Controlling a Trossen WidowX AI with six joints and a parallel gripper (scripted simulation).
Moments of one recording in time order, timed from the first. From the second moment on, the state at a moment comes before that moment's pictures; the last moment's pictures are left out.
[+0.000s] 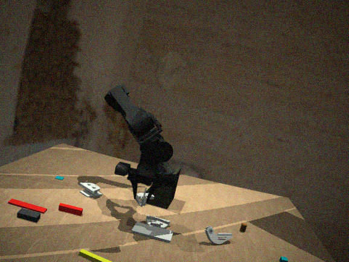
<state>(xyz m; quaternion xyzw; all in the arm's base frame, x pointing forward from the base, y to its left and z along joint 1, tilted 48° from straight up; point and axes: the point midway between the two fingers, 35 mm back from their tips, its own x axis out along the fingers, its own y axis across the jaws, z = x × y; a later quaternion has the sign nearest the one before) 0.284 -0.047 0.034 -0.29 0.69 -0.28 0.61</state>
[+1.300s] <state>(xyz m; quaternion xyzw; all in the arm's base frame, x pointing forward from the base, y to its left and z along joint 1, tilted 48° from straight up) 0.309 -0.029 0.011 -0.29 0.69 -0.27 0.61</state>
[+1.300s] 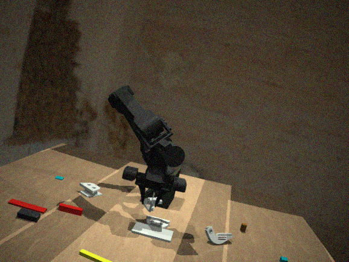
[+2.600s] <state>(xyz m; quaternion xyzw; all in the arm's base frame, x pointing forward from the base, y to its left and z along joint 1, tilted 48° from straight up) 0.308 -0.045 -0.006 -0.29 0.69 -0.27 0.61</state>
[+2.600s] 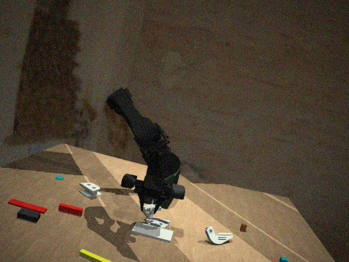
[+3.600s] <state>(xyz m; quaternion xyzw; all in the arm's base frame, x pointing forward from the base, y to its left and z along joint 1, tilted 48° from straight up) 0.303 -0.065 -0.024 -0.29 0.69 -0.27 0.61</state>
